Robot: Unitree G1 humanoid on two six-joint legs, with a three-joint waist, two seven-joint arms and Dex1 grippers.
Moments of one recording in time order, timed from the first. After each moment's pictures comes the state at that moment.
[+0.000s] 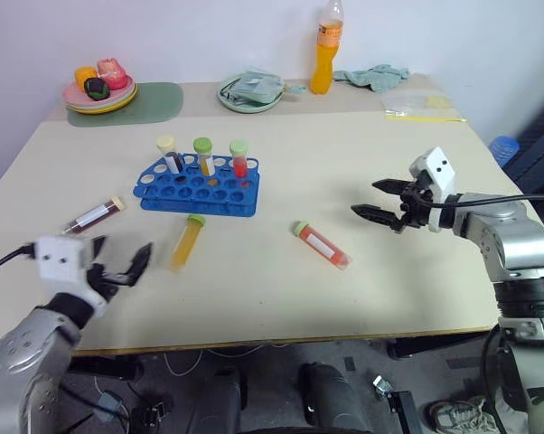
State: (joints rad) left arm 0.19 0.49 0.39 -0.62 -0.51 0.61 -0.43; right arm -0.58 -0.73 0.01 0.02 0.30 0.72 0.92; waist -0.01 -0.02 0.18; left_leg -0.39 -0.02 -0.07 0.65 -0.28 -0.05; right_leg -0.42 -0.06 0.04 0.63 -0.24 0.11
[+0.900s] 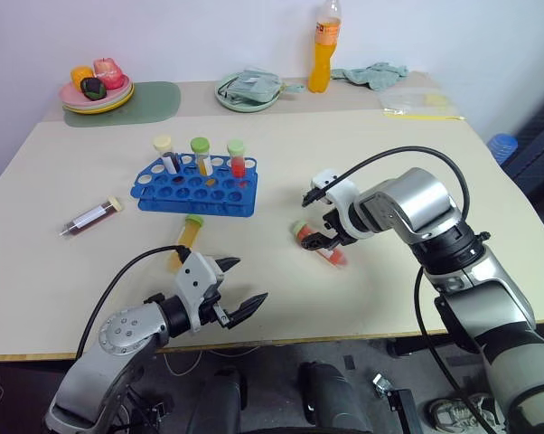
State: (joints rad) left arm 0.14 0.54 -0.09 -0.63 -0.37 0.48 -0.60; right arm -1.03 -0.49 0.45 0.12 0.33 1.52 0.58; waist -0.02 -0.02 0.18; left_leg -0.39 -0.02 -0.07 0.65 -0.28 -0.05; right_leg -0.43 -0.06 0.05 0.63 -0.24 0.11
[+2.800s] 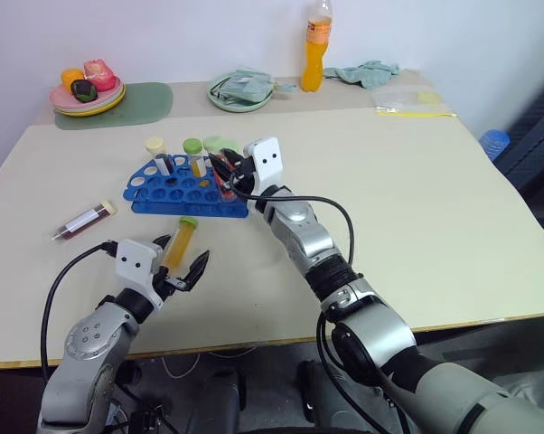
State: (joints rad) left arm 0.18 0.39 0.17 -0.51 -0.34 0.39 -0.41; right arm -0.94 0.17 0.14 0.77 0.16 -0.10 0.32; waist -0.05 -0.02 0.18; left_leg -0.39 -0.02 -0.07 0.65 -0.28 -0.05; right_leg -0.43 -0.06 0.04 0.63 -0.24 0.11
